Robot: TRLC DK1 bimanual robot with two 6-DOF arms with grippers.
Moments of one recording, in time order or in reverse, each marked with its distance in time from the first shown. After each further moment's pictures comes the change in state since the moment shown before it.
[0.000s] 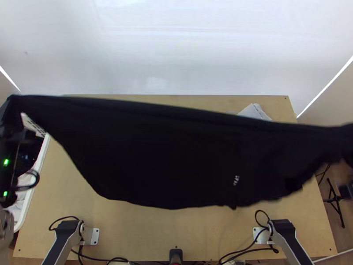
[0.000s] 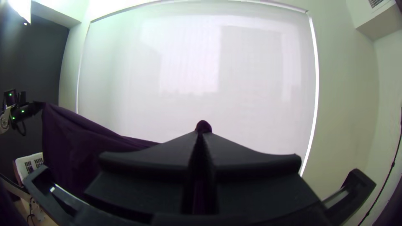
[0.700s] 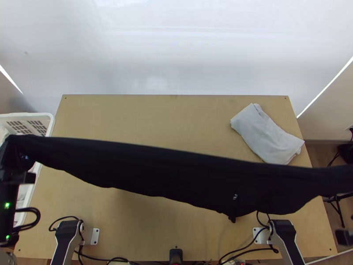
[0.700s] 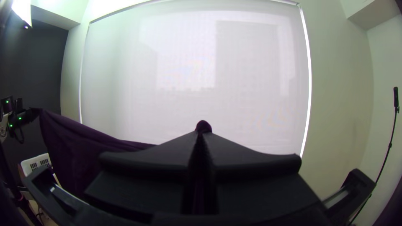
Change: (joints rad) left arm 0.034 -0.275 -0.094 -0.222 -0.006 -0.002; right arm -0.067 -0.196 -0.063 -0.154 -0.047 0.055
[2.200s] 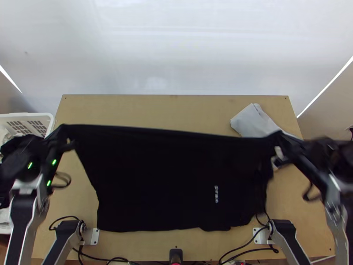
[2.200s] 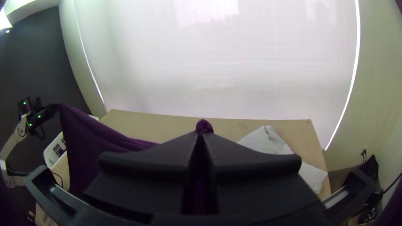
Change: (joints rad) left arm -0.035 0.276 -0.396 0.336 0.011 0.038; right arm -0.019 0.217 -0.595 0.330 -0.228 0.057
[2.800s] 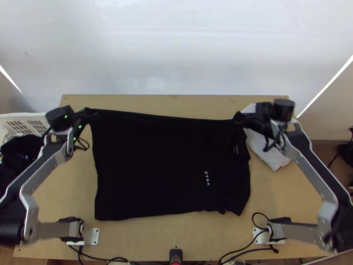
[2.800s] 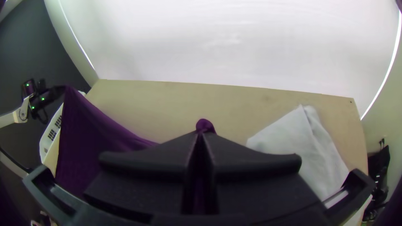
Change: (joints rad) left arm -0.012 0.776 0.163 0.380 -0.007 0.030; right arm 0.180 0.709 0.063 0.377 0.079 0.014
